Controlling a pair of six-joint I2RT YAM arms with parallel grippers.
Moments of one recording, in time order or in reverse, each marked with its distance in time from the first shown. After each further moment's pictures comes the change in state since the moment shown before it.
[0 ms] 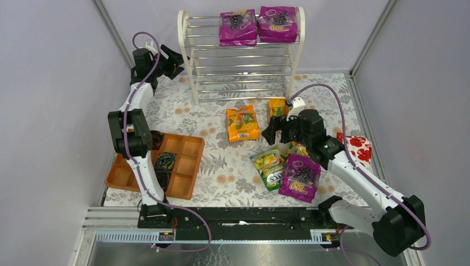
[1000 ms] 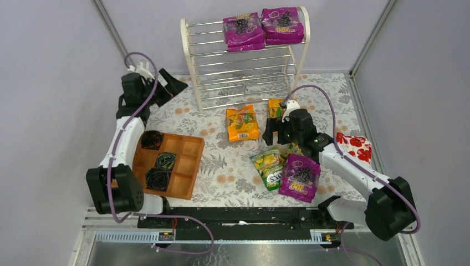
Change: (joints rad) left arm -0.008 -0.669 -0.542 -0.209 -0.104 0.301; right arm 0.000 0.127 -0.005 -0.002 0.097 -0.003
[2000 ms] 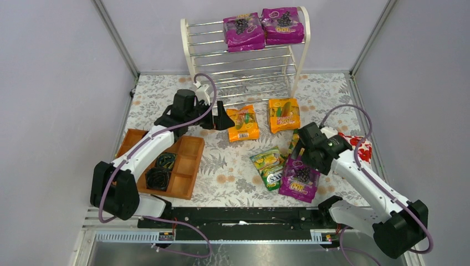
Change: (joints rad) left arm -0.488 -0.042 -0.191 -0.065 0.013 0.248; right arm -0.009 -0.129 0.122 -0.885 0.388 0.629
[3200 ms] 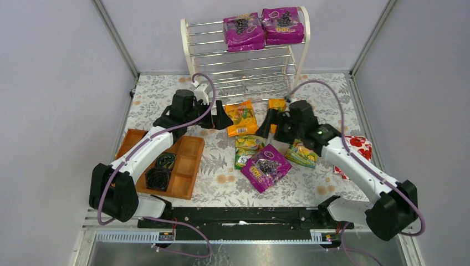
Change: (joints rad) left arm -0.011 -0.024 -0.002 0.001 -0.052 0.021; right arm 0.084 0.177 0.087 0.615 -0.534 -0.203
